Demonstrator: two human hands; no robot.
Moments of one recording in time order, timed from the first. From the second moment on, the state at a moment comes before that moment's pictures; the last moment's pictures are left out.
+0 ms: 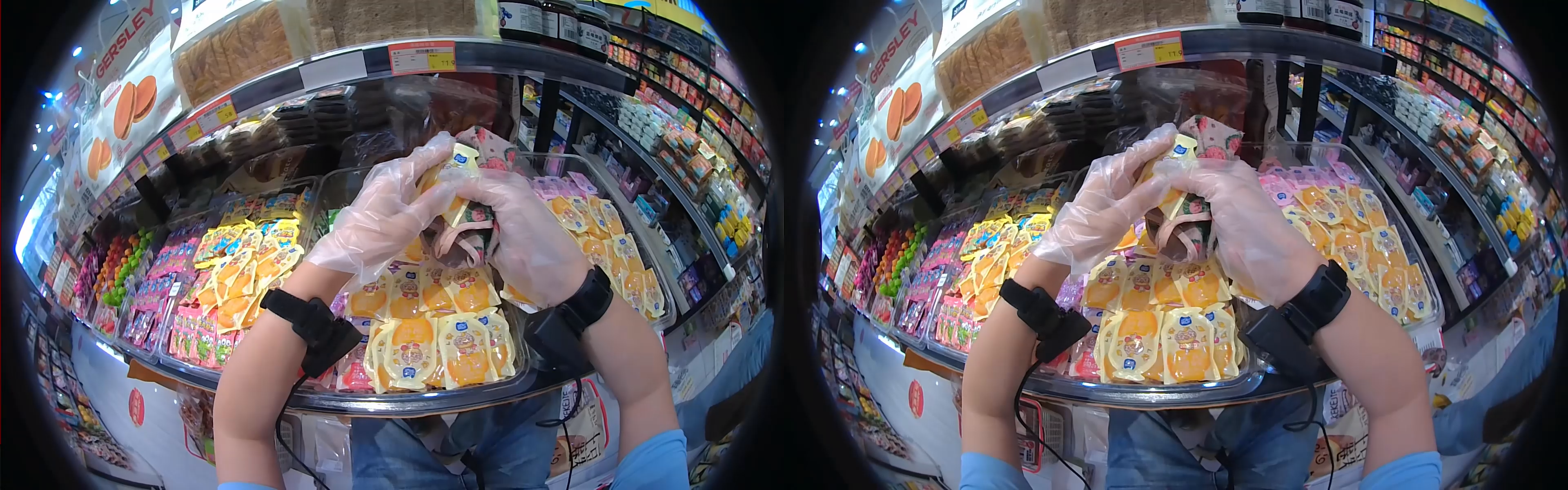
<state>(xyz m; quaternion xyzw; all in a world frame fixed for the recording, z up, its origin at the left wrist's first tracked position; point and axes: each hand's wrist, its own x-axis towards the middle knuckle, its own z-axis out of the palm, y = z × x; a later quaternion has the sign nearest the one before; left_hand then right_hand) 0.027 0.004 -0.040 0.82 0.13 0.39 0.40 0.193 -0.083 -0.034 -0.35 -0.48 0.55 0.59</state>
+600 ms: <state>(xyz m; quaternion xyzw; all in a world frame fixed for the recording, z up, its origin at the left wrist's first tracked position) 0.021 -0.023 -0.012 0.74 0.24 0.35 0.52 0.189 -0.091 -0.015 -0.40 -0.49 0.43 0.64</state>
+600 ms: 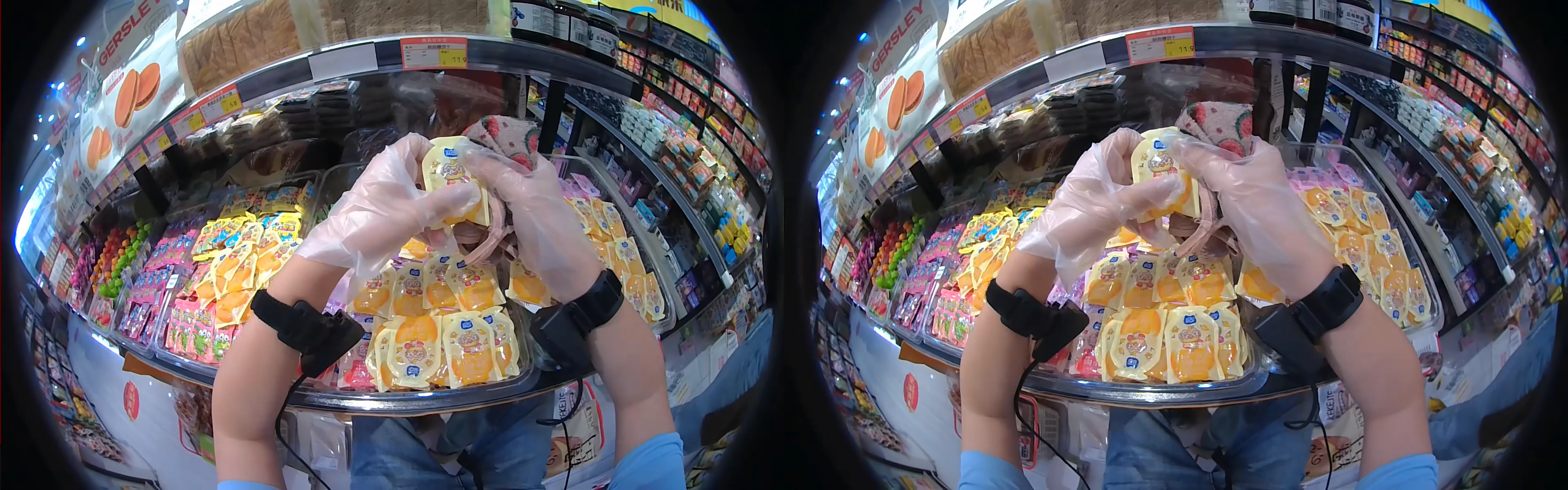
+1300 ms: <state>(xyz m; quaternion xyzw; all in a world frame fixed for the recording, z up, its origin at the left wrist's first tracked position) -0.004 -0.021 -0.024 0.85 -0.07 0.49 0.19 0.183 -0.114 -0.009 -0.38 -0.56 0.43 0.59</state>
